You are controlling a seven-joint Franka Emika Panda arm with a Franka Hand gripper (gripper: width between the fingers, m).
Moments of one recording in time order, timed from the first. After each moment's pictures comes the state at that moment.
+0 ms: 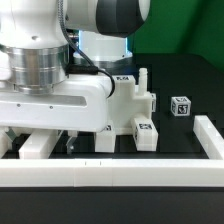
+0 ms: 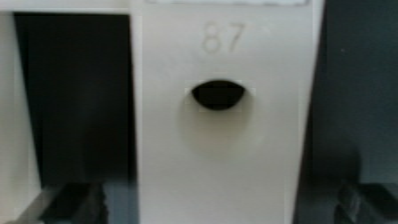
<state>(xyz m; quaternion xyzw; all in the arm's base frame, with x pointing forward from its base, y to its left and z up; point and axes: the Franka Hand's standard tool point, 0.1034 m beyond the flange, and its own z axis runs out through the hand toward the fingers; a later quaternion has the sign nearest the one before) 0.586 -0.127 0.005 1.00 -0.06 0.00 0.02</state>
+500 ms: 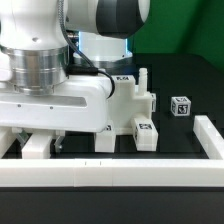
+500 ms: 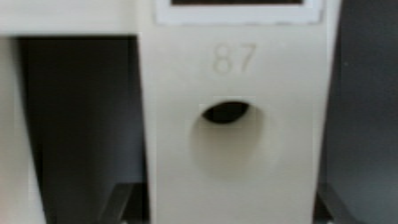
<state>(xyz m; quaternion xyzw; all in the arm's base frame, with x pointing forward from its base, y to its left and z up) 0.584 -0.127 0.004 1.00 -0.06 0.00 0.02</state>
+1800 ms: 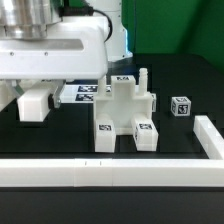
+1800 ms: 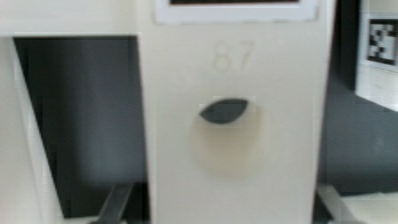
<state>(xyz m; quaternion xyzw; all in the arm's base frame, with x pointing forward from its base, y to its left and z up) 0.589 -0.120 0.098 1.00 -0.05 0.02 -0.02</state>
